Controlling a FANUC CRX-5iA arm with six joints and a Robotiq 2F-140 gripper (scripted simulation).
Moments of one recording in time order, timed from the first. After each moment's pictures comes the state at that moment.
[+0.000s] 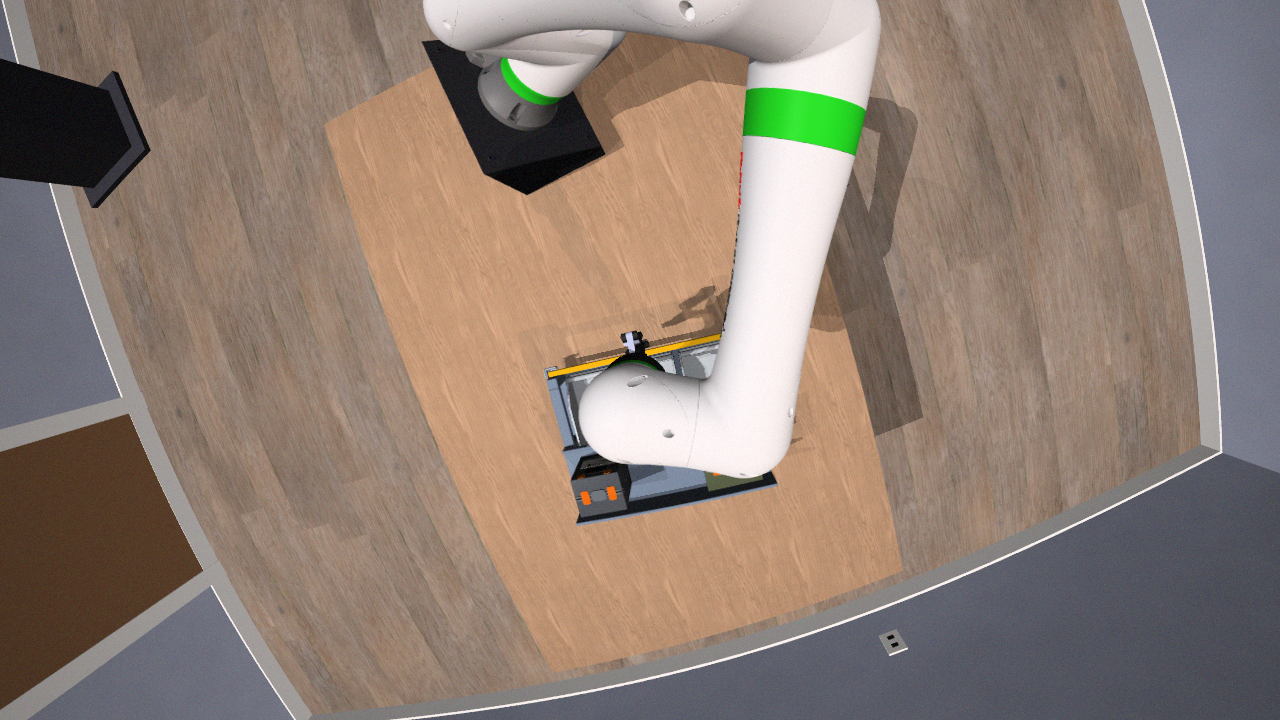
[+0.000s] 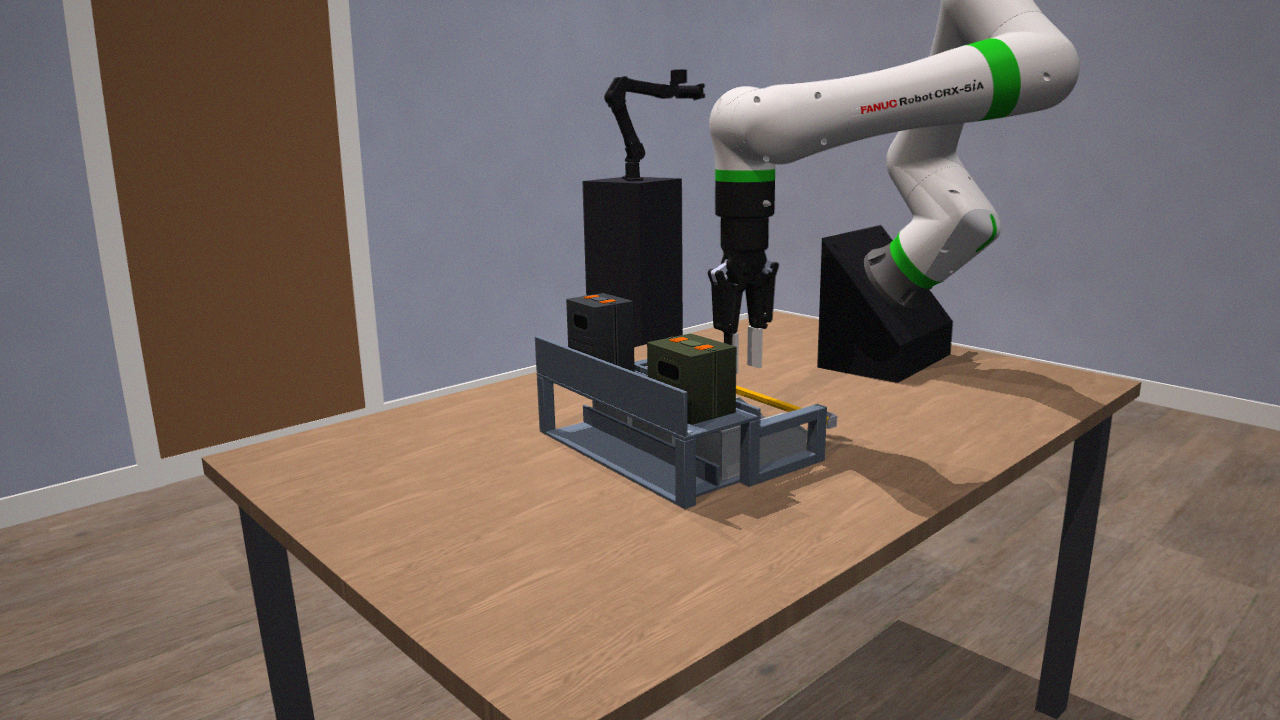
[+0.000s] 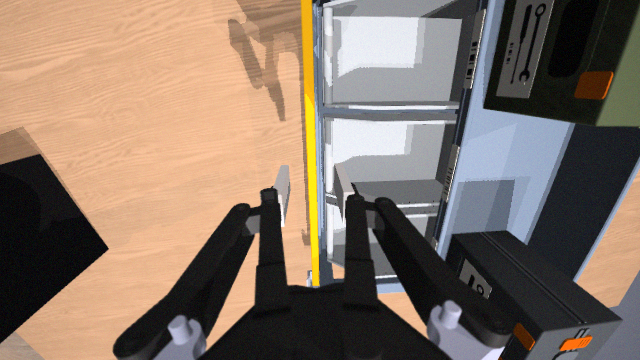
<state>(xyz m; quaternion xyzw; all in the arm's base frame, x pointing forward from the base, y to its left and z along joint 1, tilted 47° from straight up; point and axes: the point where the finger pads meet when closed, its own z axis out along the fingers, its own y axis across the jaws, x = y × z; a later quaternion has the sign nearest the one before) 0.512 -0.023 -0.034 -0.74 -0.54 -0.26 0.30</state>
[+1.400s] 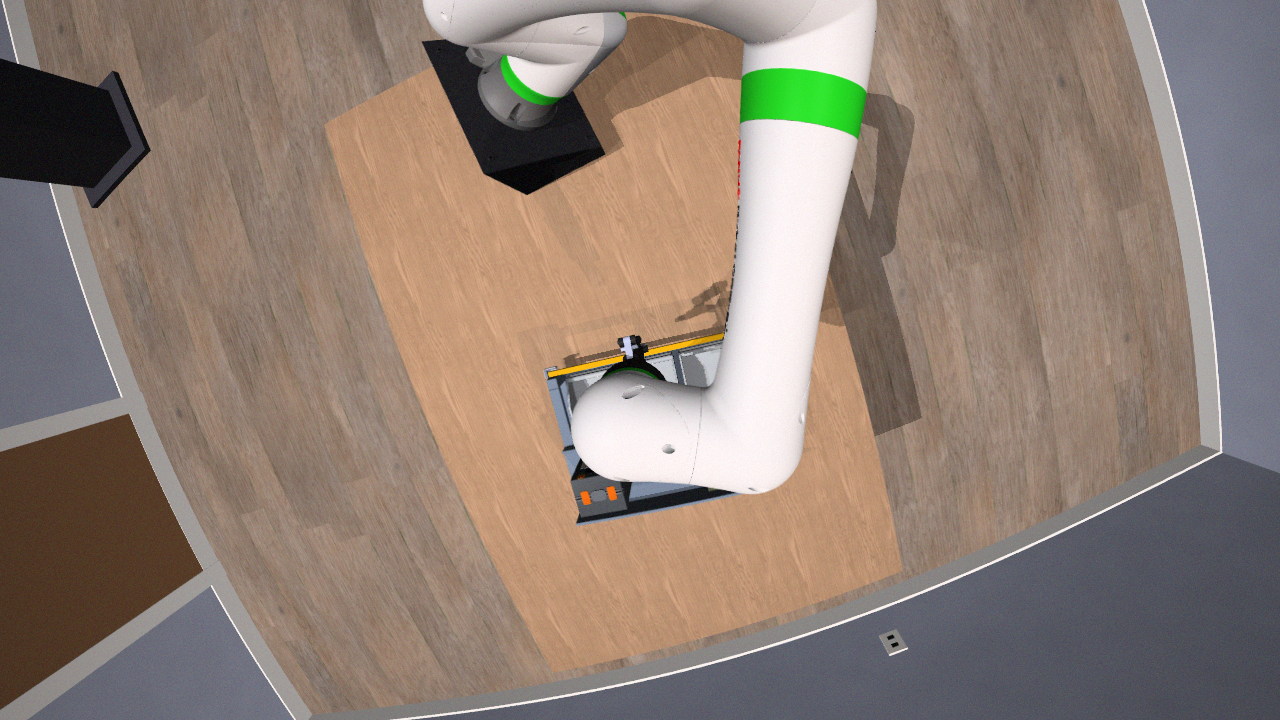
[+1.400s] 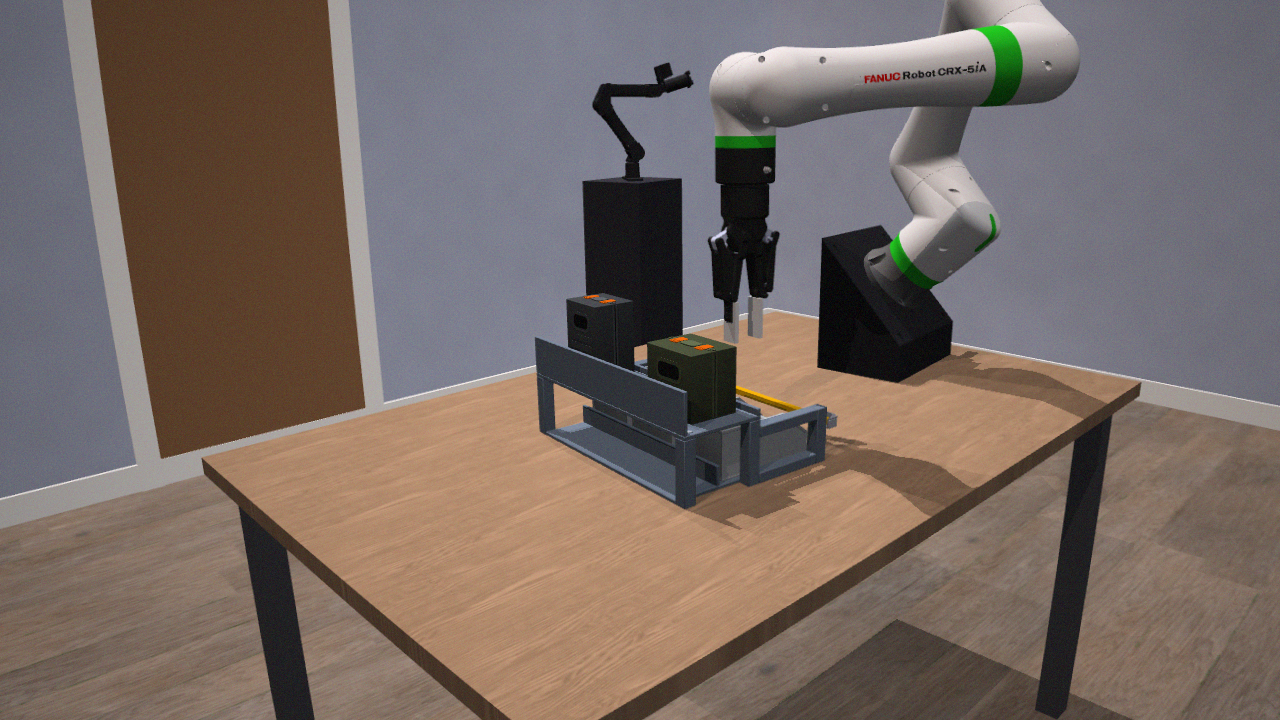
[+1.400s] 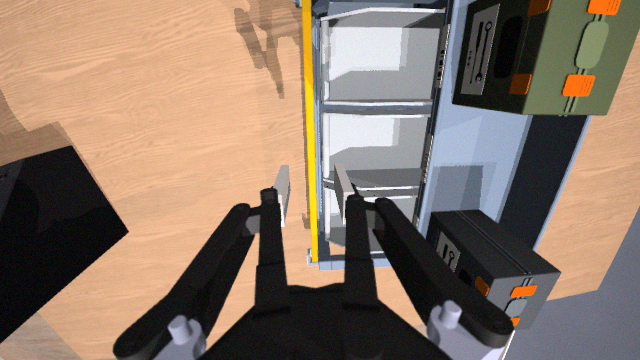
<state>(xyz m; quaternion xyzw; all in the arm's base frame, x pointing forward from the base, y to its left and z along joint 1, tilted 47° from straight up) 0.509 -0.060 0.000 -0.74 -0.54 -0.26 0.30</state>
